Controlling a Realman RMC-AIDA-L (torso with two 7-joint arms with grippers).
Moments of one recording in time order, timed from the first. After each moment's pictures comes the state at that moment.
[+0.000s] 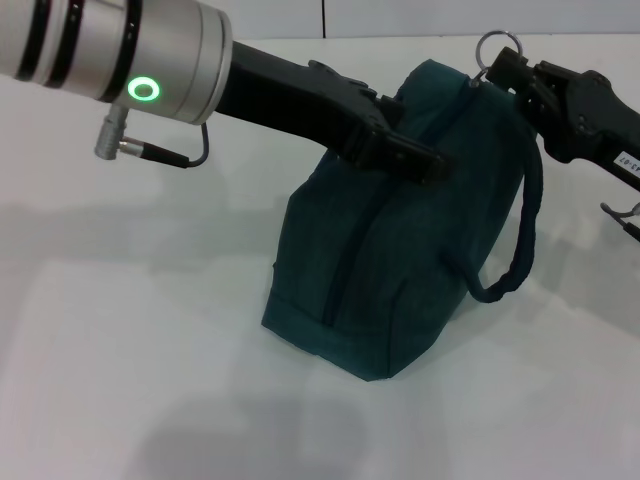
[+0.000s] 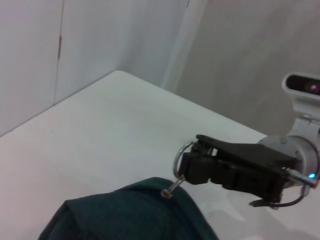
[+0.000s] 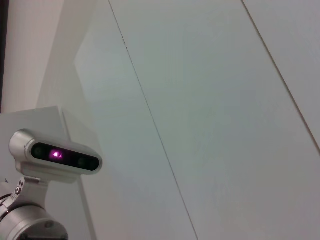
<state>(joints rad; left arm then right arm) -0.57 -2.09 1.32 1.57 2.01 1.55 -2.49 0.52 2.03 -1.27 -0.31 -0.86 -1.58 1.07</state>
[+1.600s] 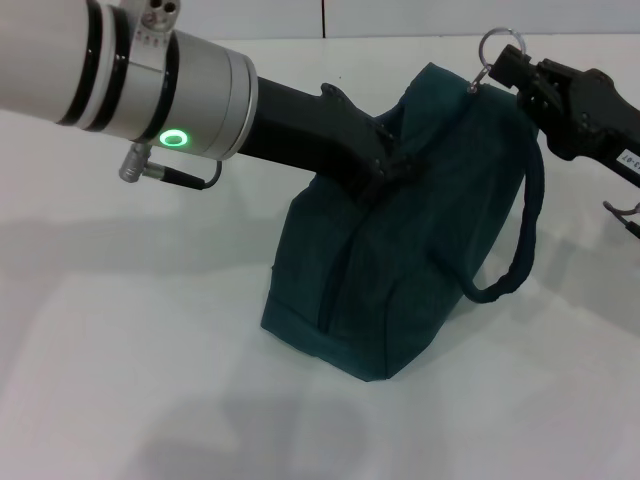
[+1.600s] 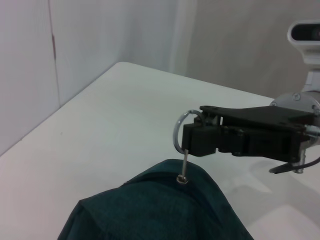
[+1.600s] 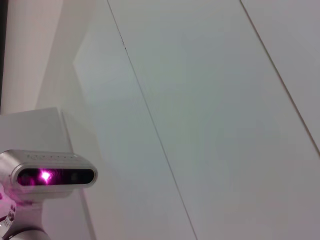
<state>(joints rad) -0.51 -2.09 1.45 1.58 2.06 1.42 -2.33 0.52 2.02 -1.26 -0.31 -0.86 -1.58 1.07</state>
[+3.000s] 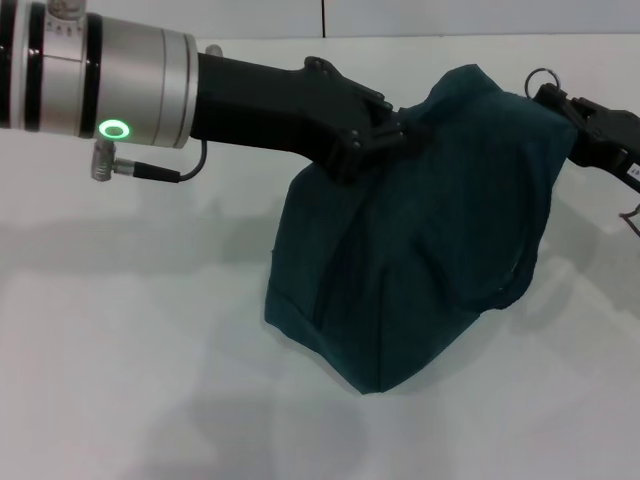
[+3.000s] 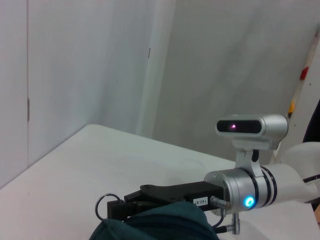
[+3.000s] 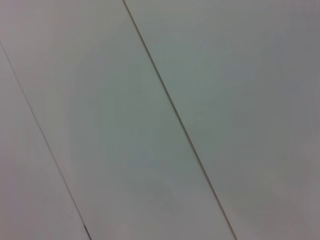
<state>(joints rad) -0.47 -2.08 1.30 1.47 1.80 1.49 -2.12 0.49 2.02 -1.24 -0.26 -0.82 -1.29 1.07</state>
